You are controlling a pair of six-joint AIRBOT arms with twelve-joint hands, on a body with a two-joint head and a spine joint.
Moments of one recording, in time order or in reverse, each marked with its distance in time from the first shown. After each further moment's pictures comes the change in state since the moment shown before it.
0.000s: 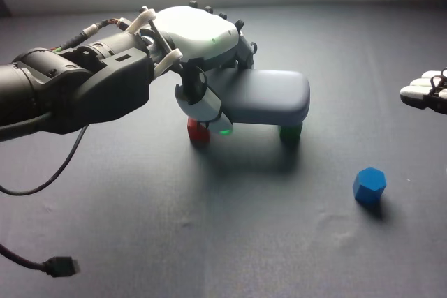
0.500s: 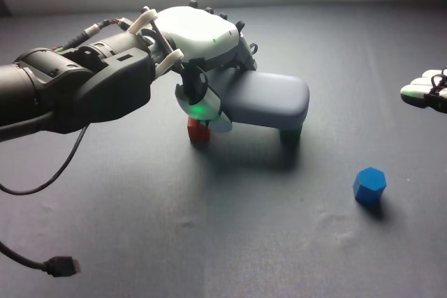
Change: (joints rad) left arm 0.000 -0.006 0.005 -0.004 0.003 0.008; right arm 0.000 0.000 0.002 0.000 0.000 0.000
